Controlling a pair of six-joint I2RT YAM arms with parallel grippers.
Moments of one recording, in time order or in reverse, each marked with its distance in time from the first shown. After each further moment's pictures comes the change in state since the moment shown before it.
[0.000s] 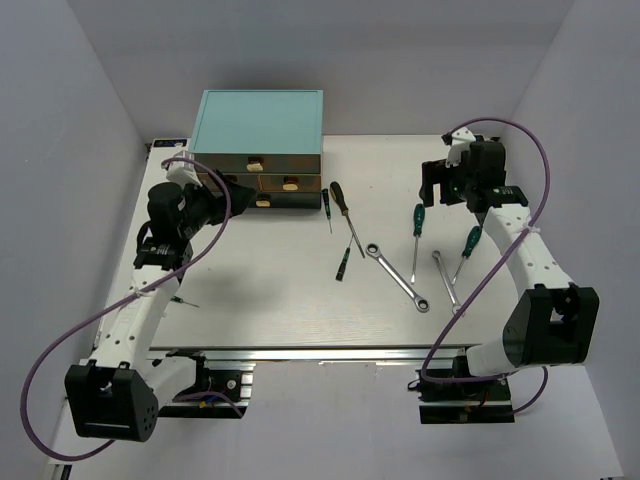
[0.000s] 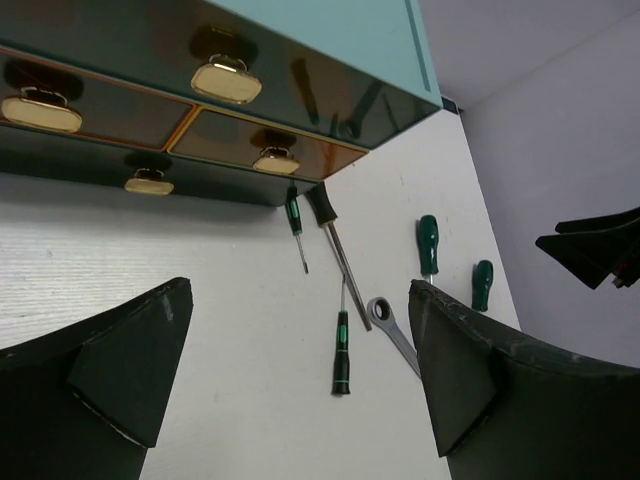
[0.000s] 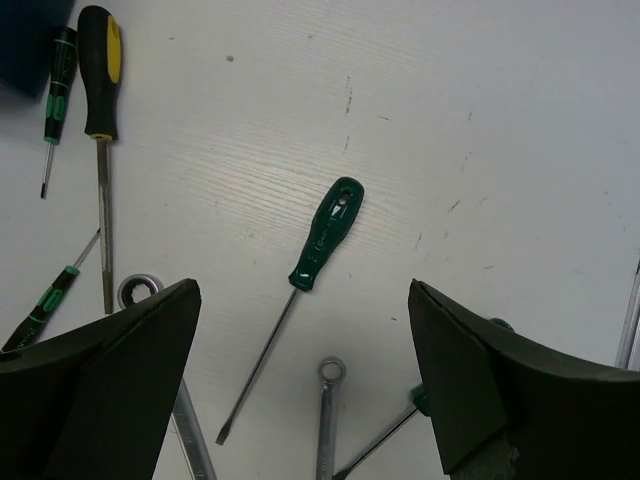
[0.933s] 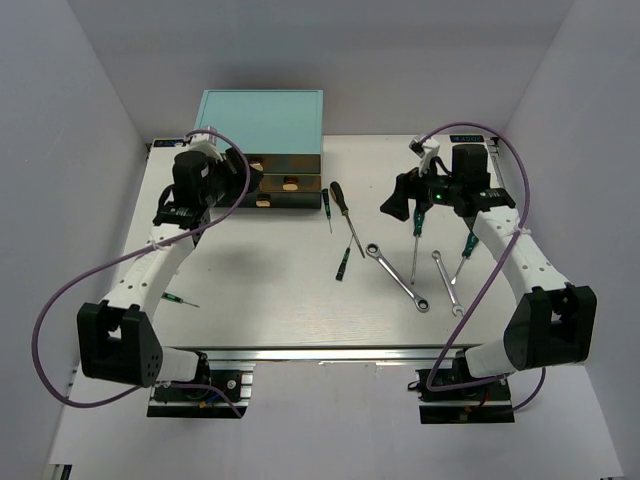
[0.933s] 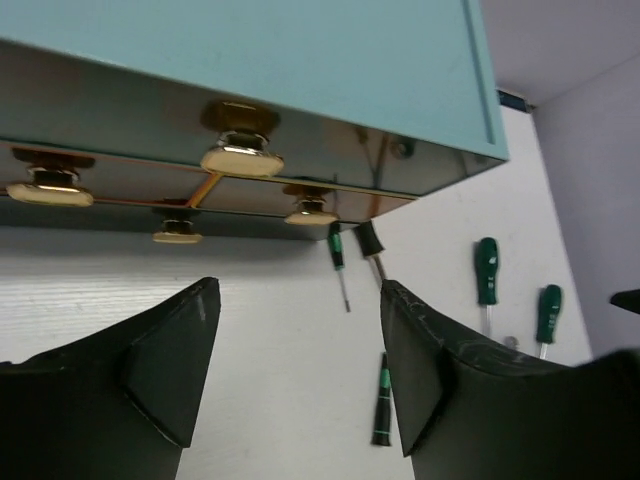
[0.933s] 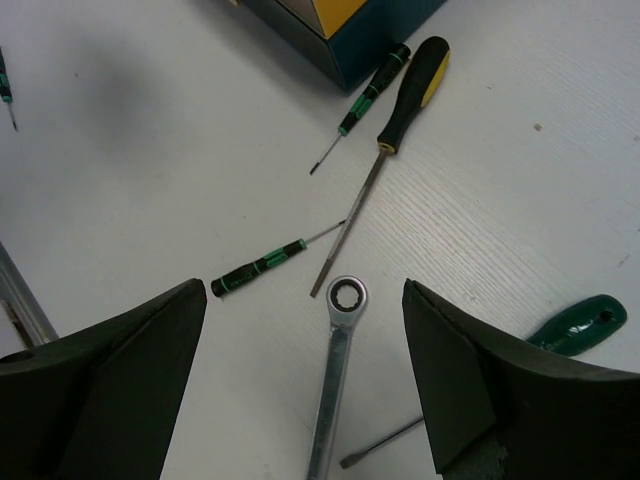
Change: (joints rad) left arm -0.091 0.281 0.209 -0.026 -0.130 0.082; right arm 0.082 -0.008 -0.018 0.012 -0.525 -0.042
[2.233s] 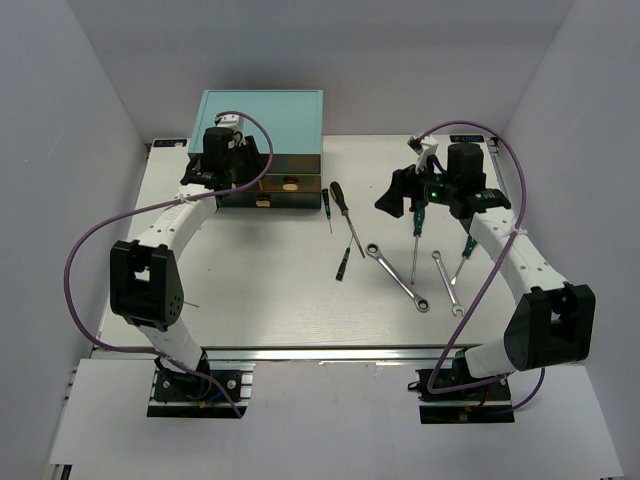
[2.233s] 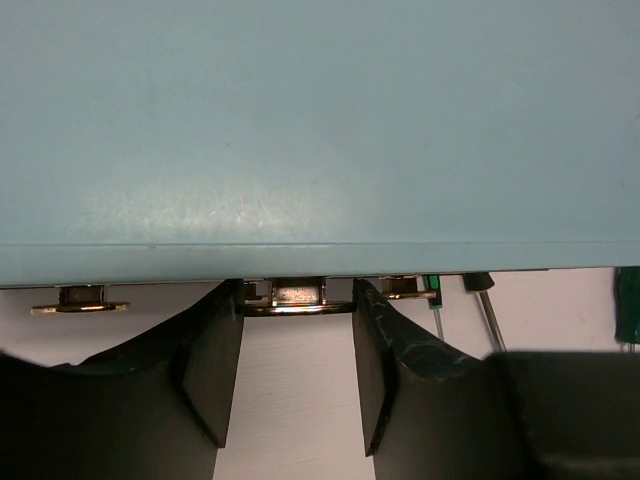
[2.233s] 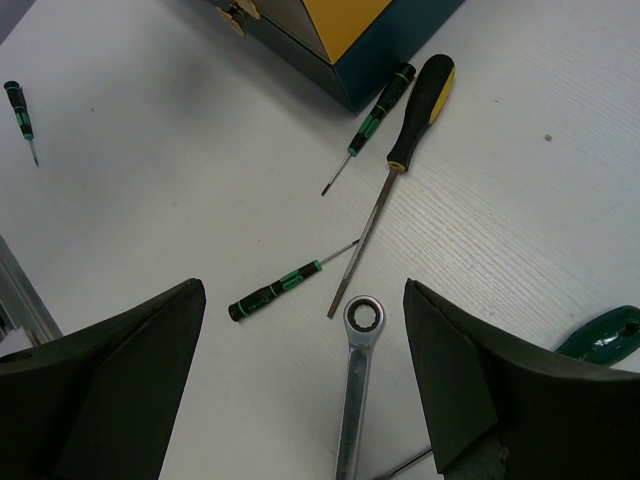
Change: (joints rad) left arm -0.038 0.384 0.335 -0.127 -0.140 0.187; right arm 0.041 0.001 -0.008 0.076 0.039 0.129
